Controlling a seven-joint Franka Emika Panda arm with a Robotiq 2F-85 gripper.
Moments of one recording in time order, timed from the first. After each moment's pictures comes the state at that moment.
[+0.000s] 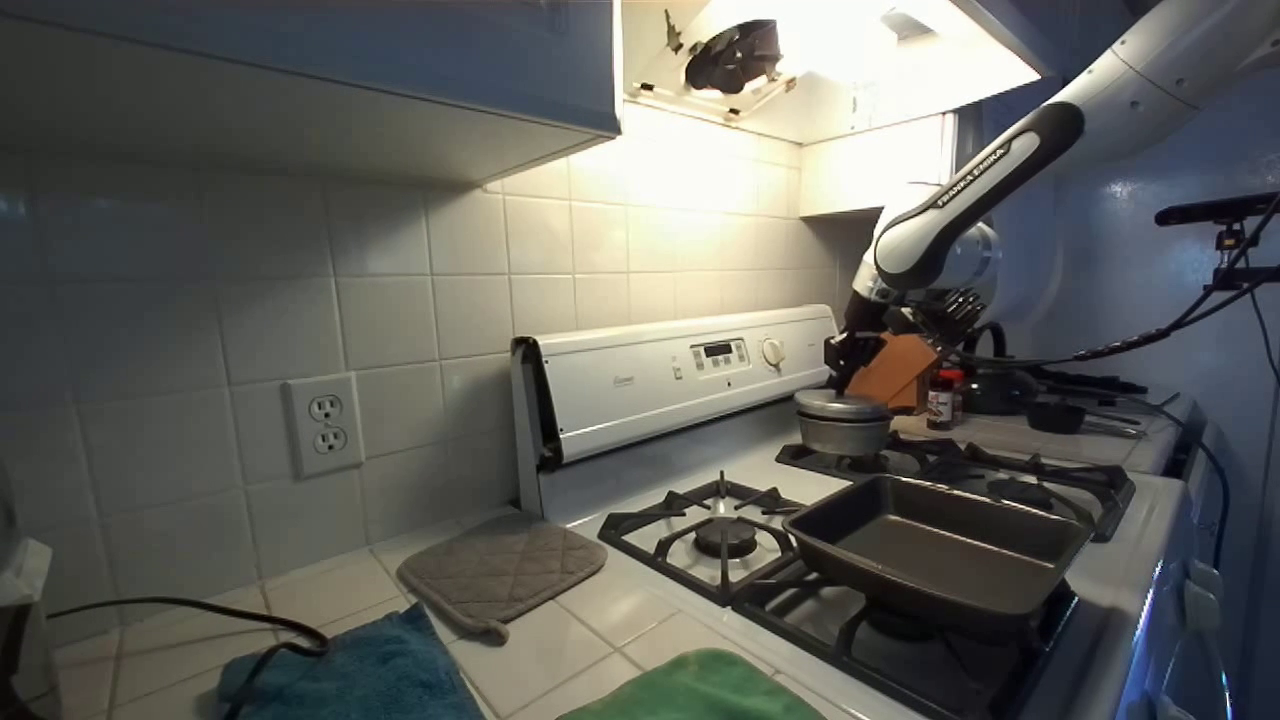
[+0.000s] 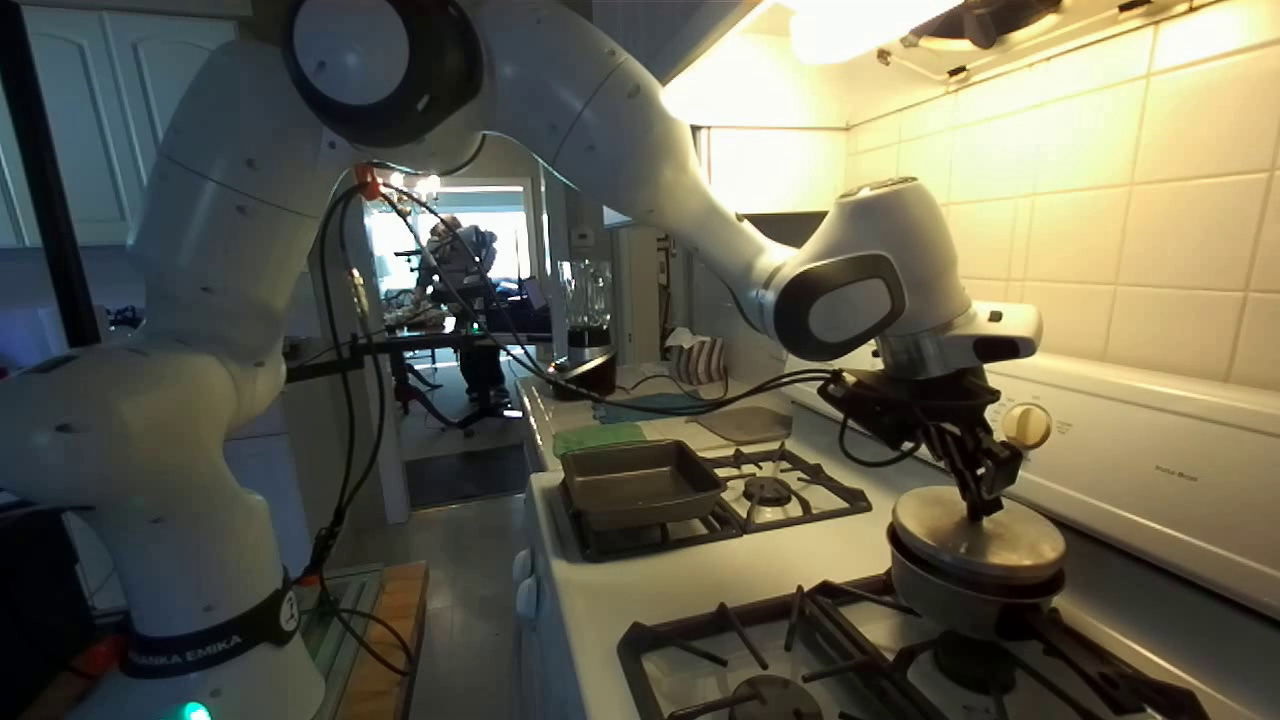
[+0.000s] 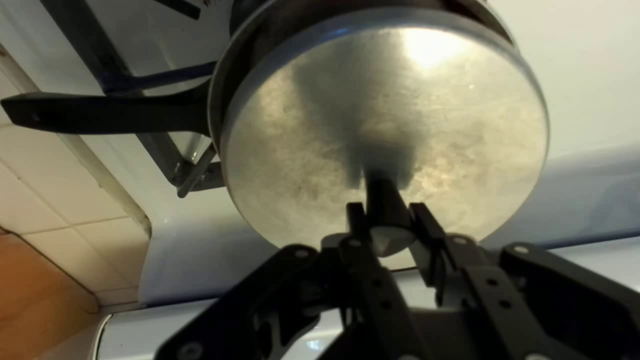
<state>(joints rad) -0.09 0.50 -0.07 -1.76 0.09 2.70 -0.05</state>
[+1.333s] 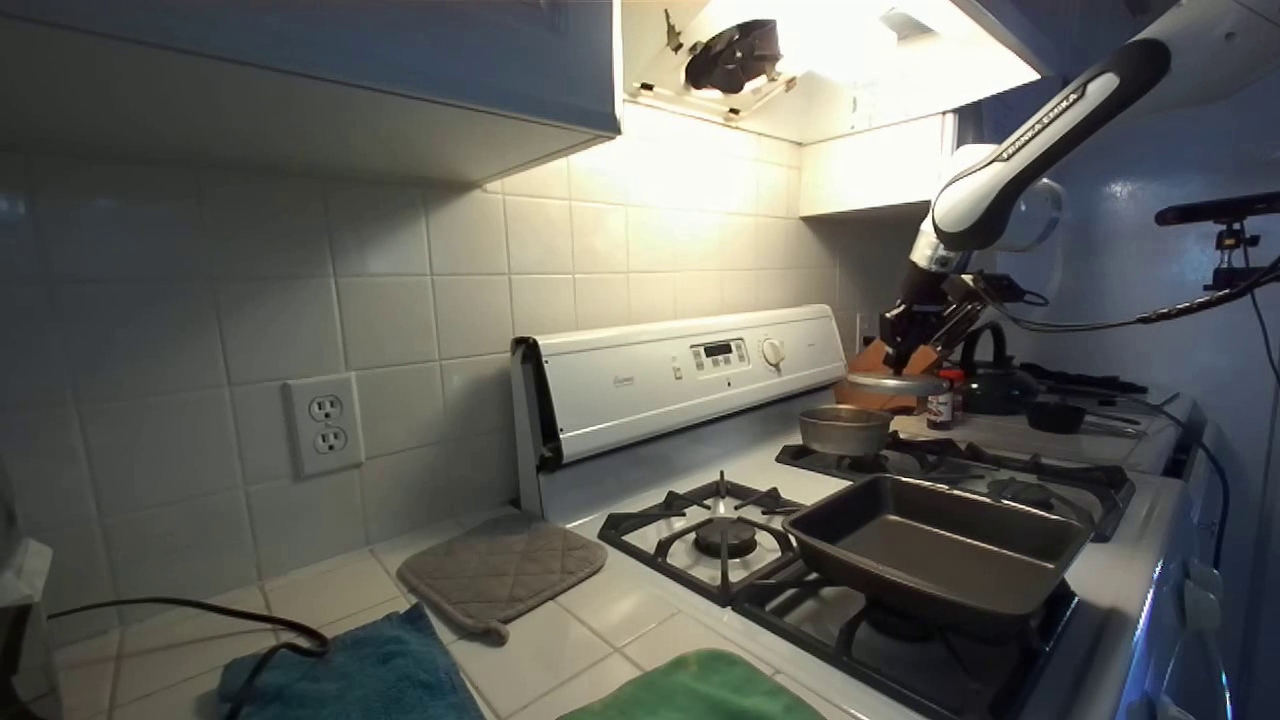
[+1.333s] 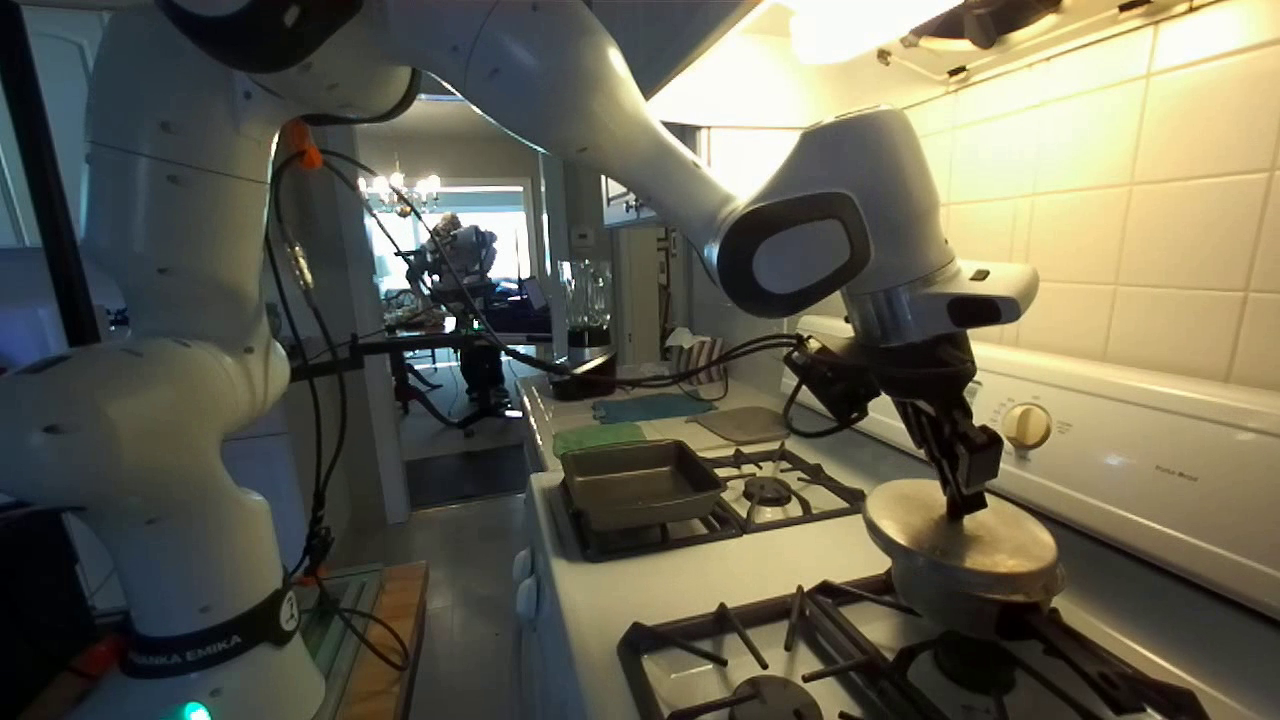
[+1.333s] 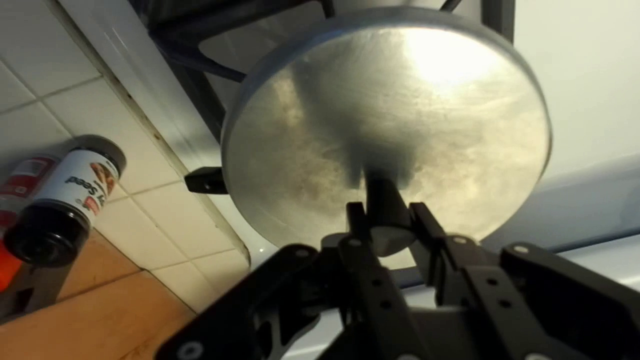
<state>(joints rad) -0.14 0.28 -0.11 -1.98 0.09 2.64 -0.02</state>
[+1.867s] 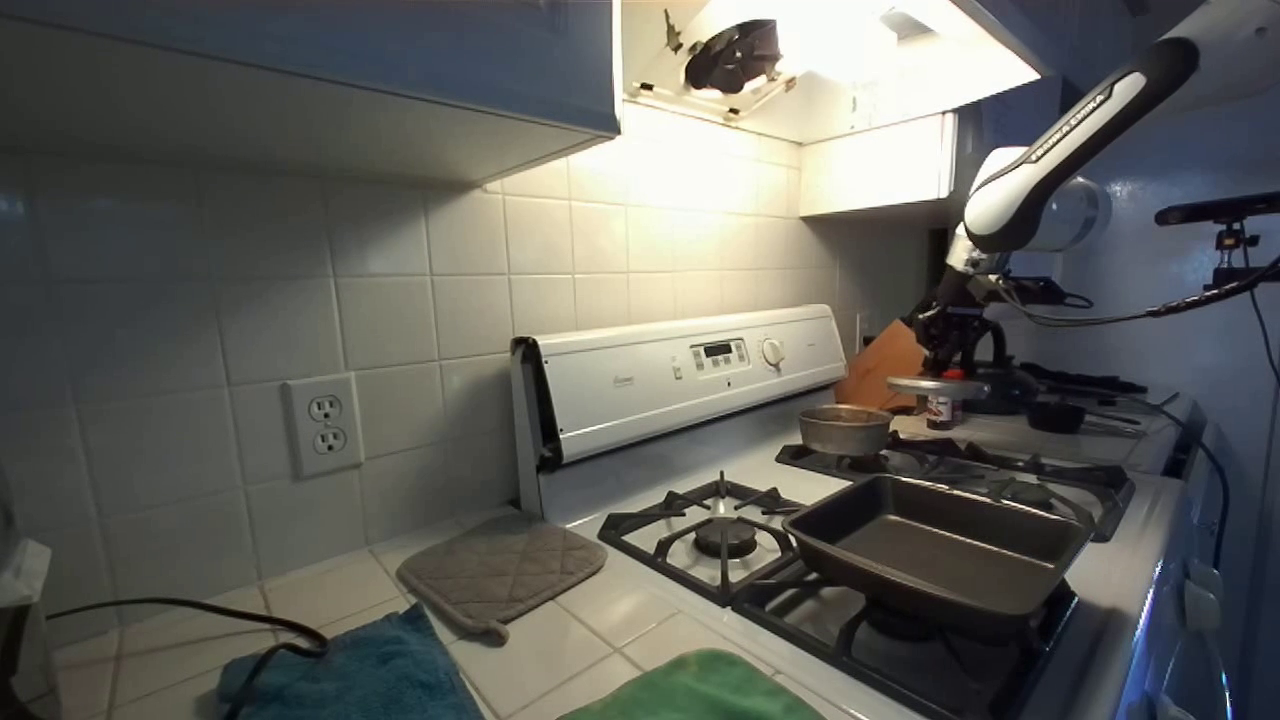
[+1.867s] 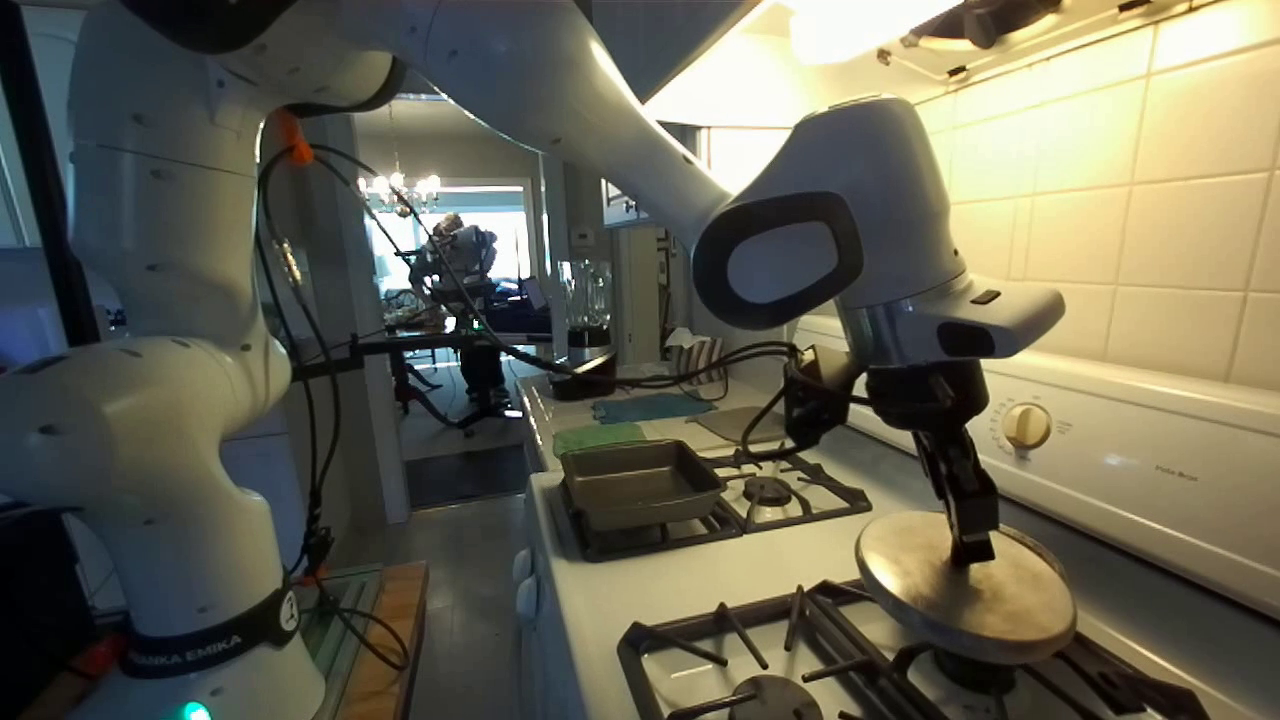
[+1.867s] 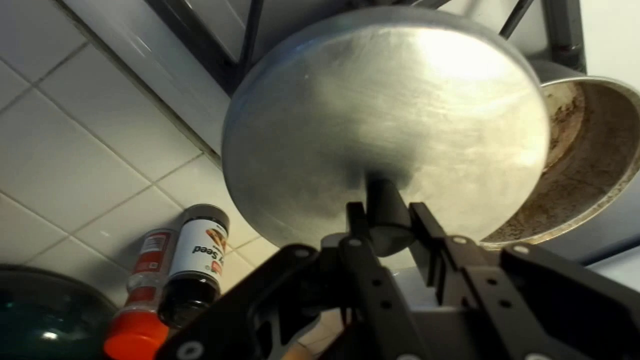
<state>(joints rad) -0.16 0.23 -0.18 -2.06 0.09 2.64 0.13</state>
